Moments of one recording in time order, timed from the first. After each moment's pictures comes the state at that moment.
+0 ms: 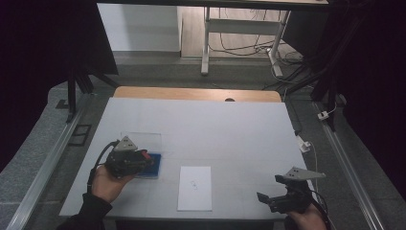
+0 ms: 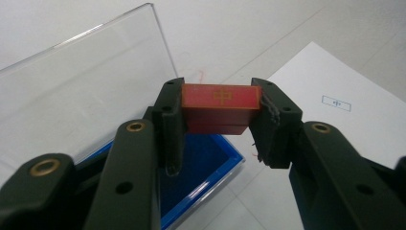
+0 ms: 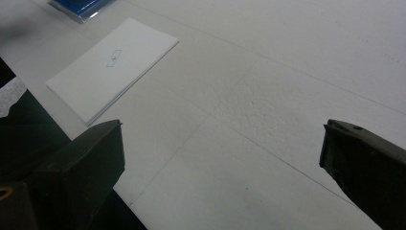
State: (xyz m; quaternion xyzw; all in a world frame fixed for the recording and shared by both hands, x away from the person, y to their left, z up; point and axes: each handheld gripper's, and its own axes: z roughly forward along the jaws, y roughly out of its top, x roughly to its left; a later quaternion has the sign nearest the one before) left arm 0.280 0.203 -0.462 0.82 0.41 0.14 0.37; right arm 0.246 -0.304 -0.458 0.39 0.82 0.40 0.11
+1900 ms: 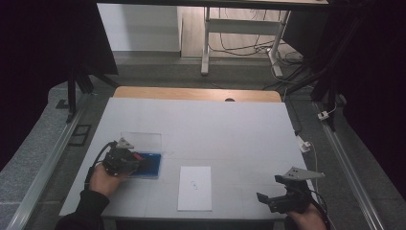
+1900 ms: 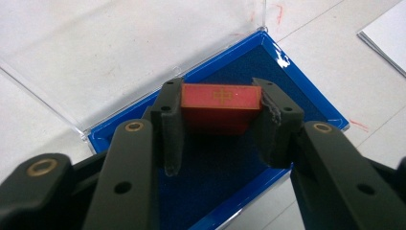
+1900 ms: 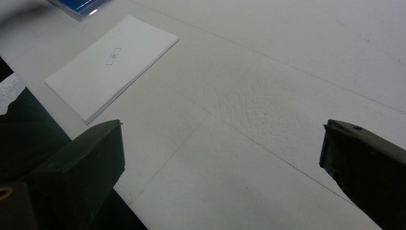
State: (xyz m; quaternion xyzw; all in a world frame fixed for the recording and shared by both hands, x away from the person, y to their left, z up) left arm 0.307 0.227 -0.506 0.82 0.46 0.13 0.30; right arm 0.246 -0.303 -0.459 0.39 0.83 0.40 0.11
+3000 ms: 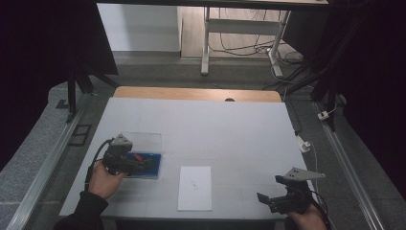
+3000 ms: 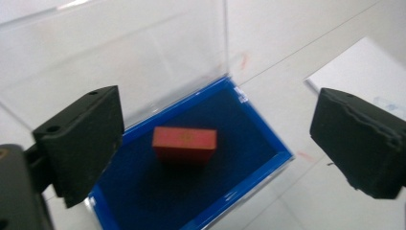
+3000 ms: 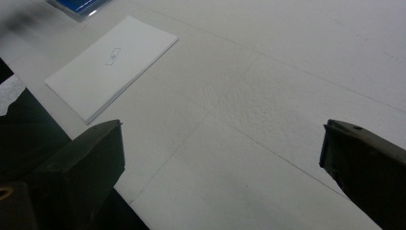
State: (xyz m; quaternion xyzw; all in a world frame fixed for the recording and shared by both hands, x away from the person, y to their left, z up) left arm 0.300 0.222 -0.483 0.79 0.47 0.12 0.37; right arm 0.245 -0.304 -0.458 0.39 0.82 0.40 0.11
